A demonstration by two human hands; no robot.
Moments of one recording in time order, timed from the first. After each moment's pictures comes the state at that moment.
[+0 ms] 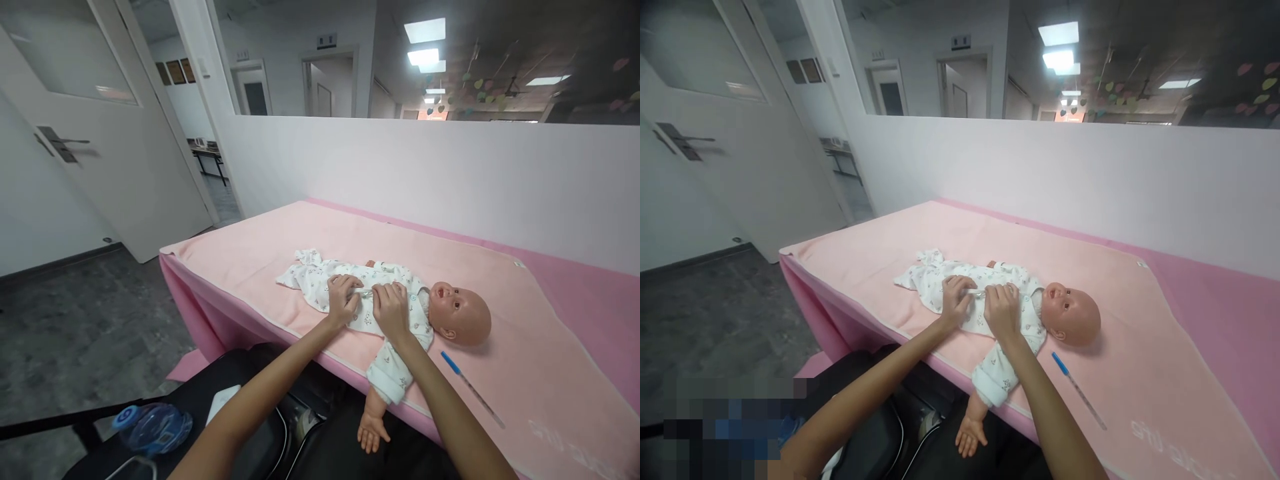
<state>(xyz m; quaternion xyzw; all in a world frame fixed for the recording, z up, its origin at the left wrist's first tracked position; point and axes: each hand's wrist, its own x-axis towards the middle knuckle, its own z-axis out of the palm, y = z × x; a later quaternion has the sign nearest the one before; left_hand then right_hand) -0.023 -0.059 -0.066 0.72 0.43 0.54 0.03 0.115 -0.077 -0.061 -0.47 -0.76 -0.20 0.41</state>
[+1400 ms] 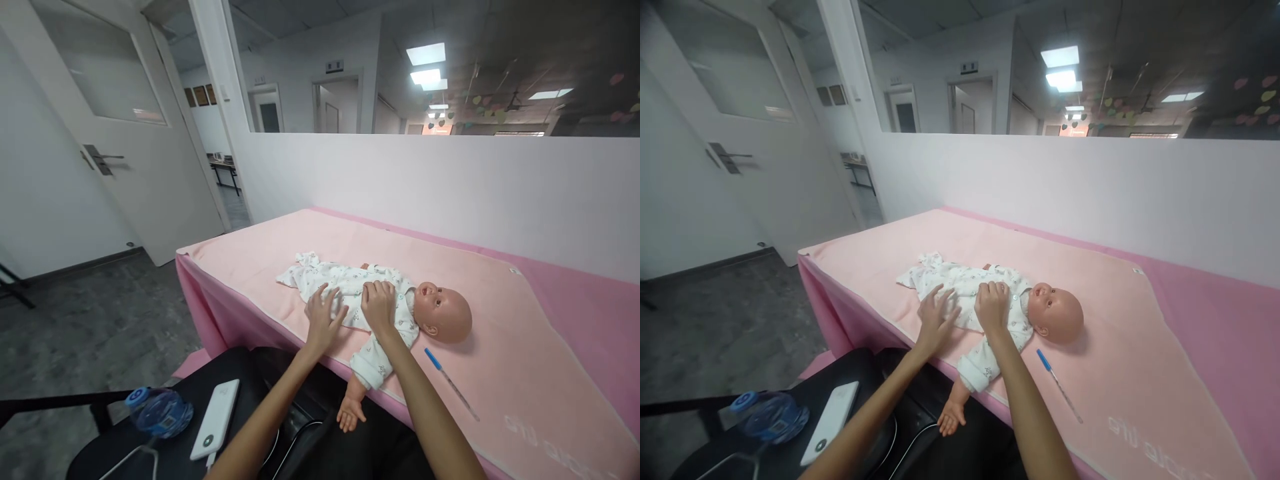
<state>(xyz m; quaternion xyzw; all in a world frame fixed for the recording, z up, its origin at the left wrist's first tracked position) -0.030 -0.124 -0.071 0.68 0.56 0.47 -0.07 0.115 -0.069 -0.063 -0.49 -0.73 -0.21 0.43</state>
